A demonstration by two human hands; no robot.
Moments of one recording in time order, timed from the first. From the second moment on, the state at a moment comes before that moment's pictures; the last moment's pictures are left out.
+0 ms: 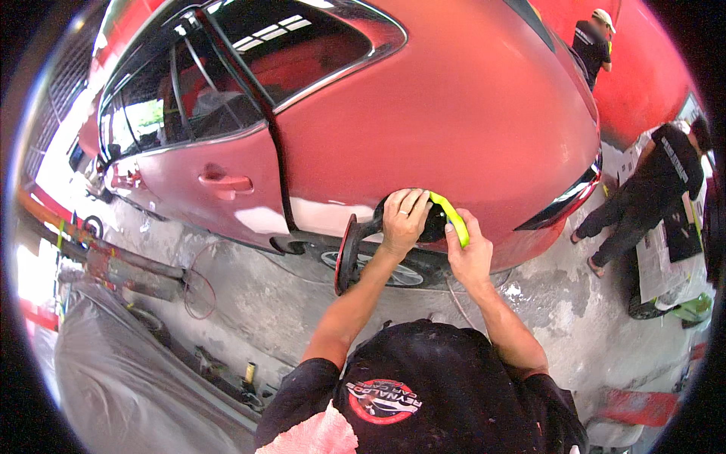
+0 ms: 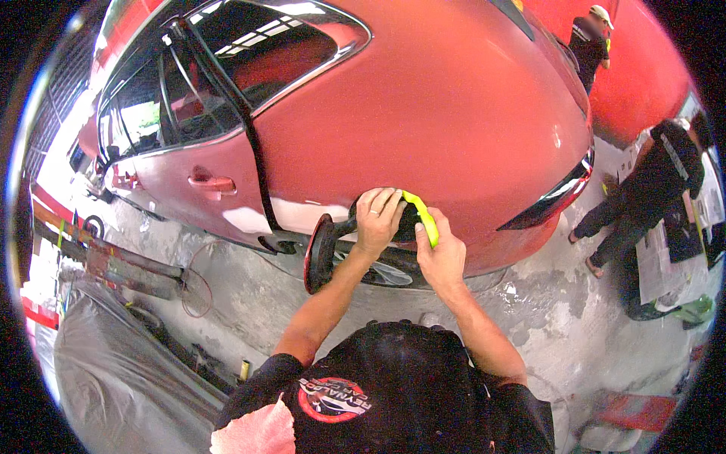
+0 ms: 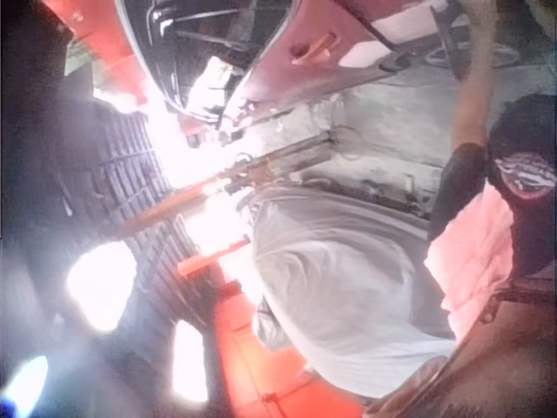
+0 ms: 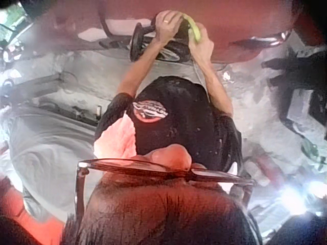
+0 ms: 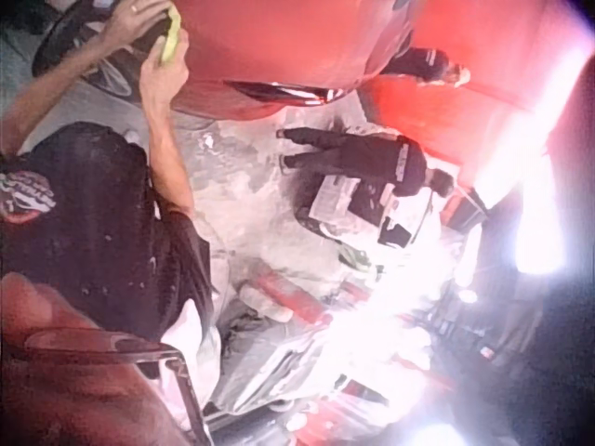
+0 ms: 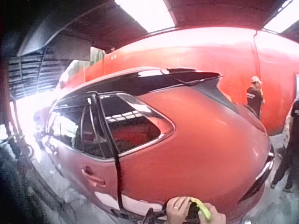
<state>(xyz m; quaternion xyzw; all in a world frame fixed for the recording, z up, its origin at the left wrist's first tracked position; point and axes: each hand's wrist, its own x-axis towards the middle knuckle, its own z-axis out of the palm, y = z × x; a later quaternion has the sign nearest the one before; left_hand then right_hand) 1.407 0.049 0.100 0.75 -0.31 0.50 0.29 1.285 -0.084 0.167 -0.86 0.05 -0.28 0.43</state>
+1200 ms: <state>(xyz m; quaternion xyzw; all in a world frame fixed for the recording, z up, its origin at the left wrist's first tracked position) 1.393 0.016 0.102 0.75 -0.15 0.49 0.42 1.299 -0.120 0.189 -0.98 0.00 -0.16 0.11</state>
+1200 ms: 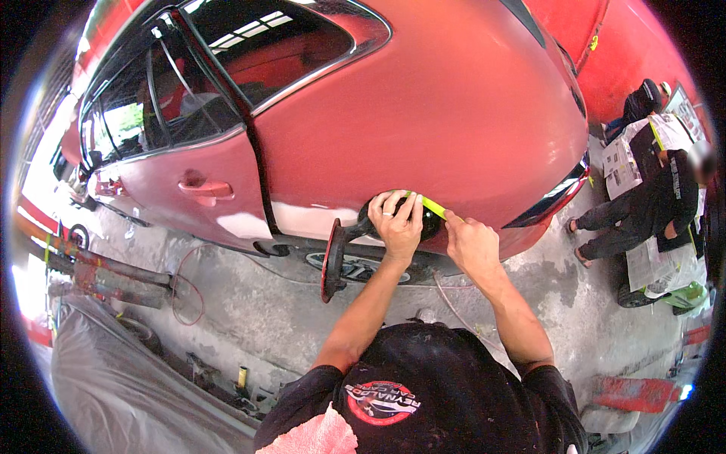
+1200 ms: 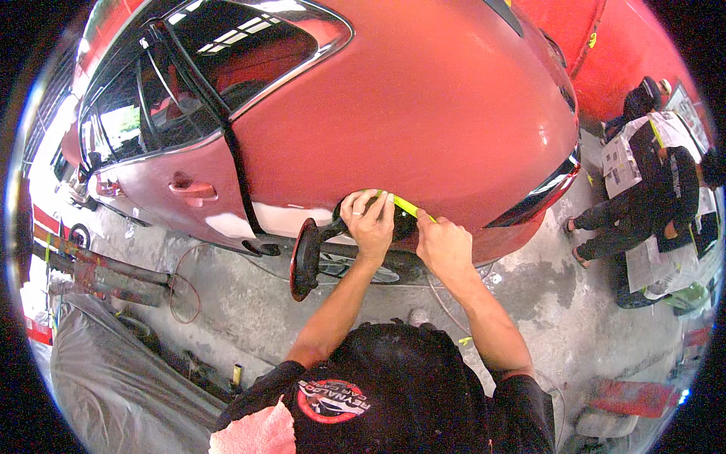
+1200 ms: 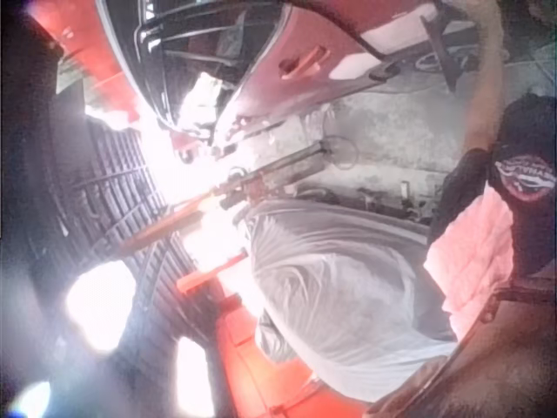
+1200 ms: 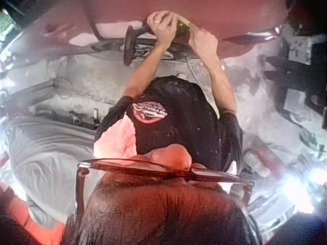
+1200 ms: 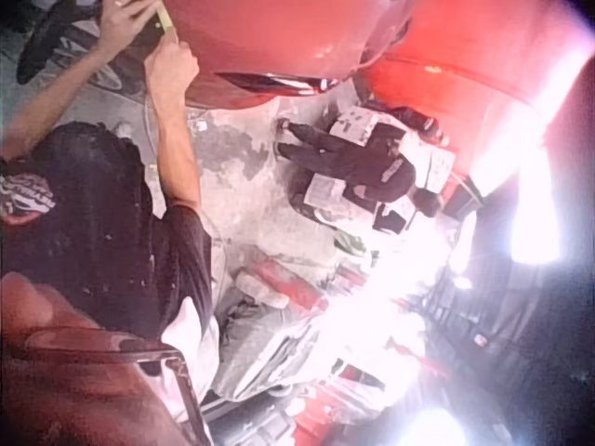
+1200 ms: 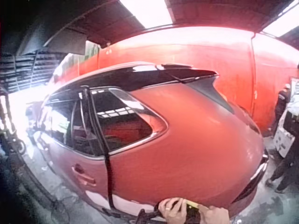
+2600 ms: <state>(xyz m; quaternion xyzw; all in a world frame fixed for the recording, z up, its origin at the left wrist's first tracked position) 1.394 0.029 0.100 0.77 -0.31 0.47 0.31 1.294 -0.113 0.166 -0.98 0.00 -0.14 0.15</state>
